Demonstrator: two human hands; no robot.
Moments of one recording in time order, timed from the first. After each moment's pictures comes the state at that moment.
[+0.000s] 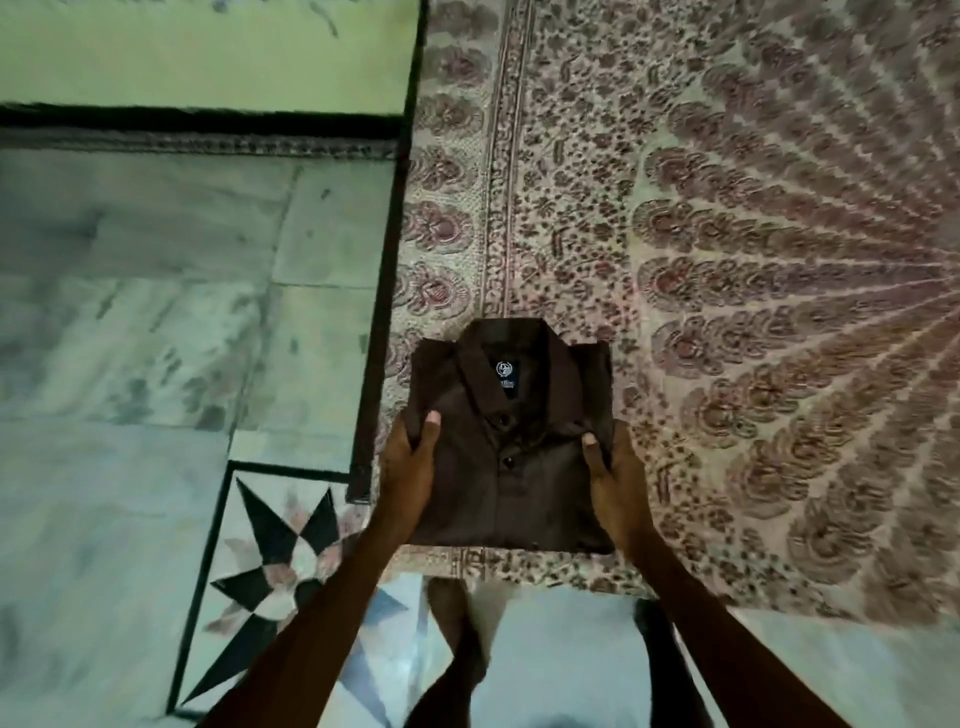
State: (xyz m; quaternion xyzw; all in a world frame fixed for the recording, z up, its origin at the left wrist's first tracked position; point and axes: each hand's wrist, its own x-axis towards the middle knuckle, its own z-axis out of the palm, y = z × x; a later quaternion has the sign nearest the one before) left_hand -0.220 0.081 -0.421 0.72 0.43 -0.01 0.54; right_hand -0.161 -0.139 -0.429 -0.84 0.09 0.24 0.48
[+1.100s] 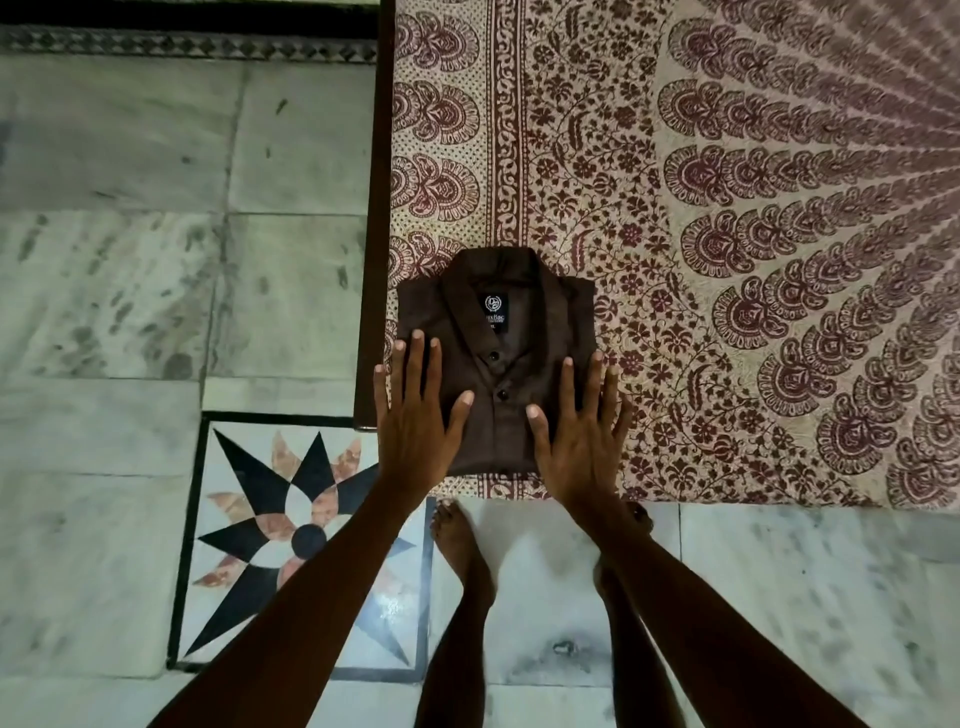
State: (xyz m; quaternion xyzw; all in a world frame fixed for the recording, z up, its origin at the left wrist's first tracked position) left_hand -0.295 0.108 -0.508 0.98 0.15 -0.04 0.12; right_hand -0.259 -0.085 -0.502 -0.99 -0.05 0.11 0.08
